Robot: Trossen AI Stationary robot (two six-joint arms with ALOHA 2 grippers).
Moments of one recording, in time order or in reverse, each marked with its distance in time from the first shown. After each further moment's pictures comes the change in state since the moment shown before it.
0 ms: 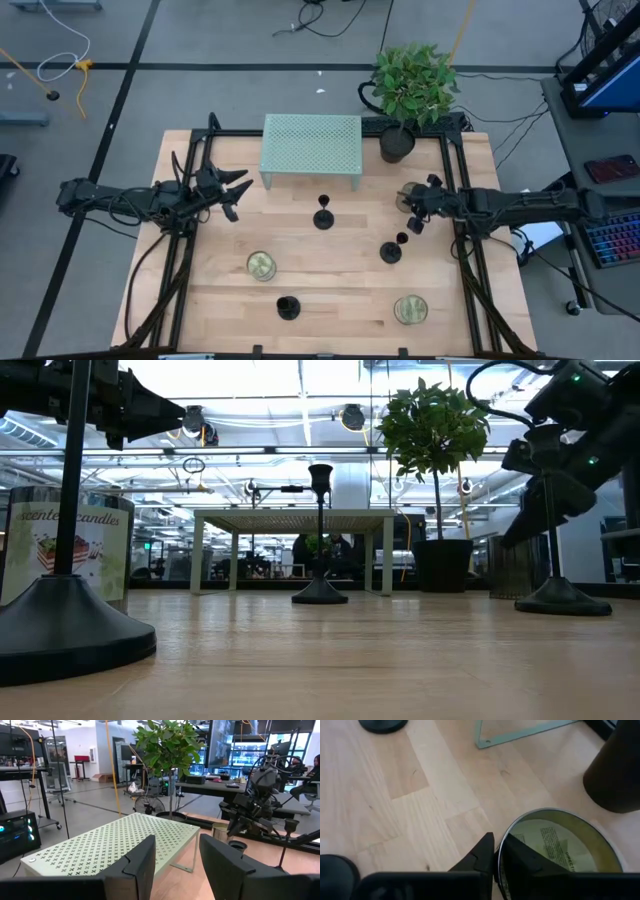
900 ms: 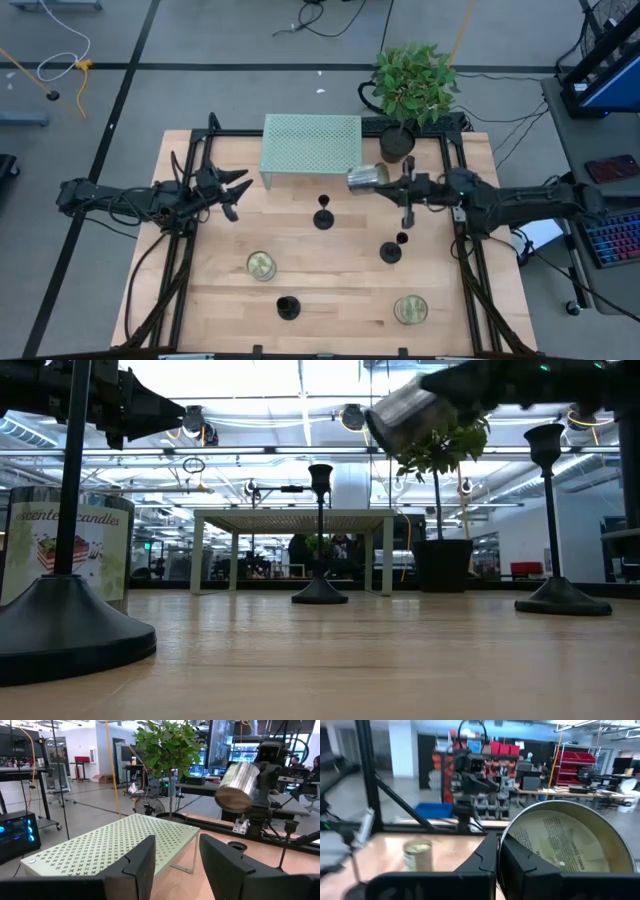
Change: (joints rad) left arm 0.000 0.000 0.000 0.010 0.000 0.004; right arm -0.011 0.151 0.143 0.915 -0.364 -0.289
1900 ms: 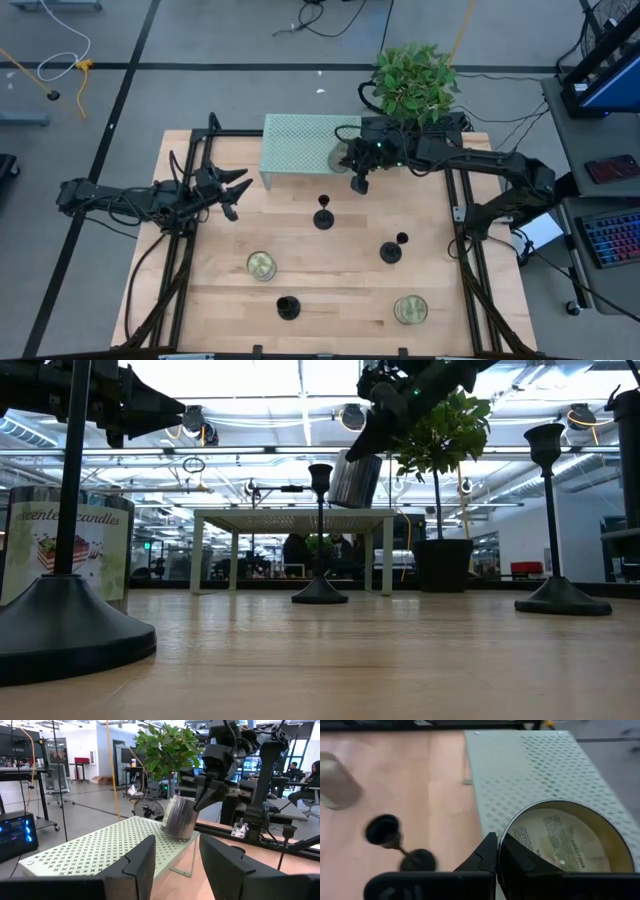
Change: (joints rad) left arm 0.000 0.000 0.000 0.014 0.001 -0.009; right arm -0.228 0.628 0.745 -0.794 -0.038 -0.084
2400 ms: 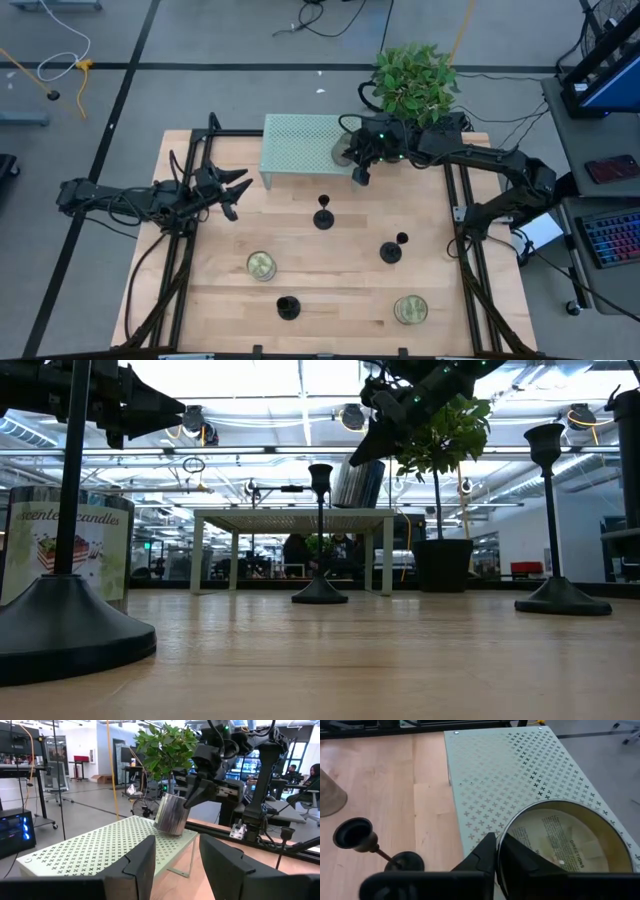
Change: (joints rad) left arm 0.000 0.000 0.000 0.000 0.001 -0.020; right arm -0.076 0.000 0.000 0.002 -0.012 -0.001
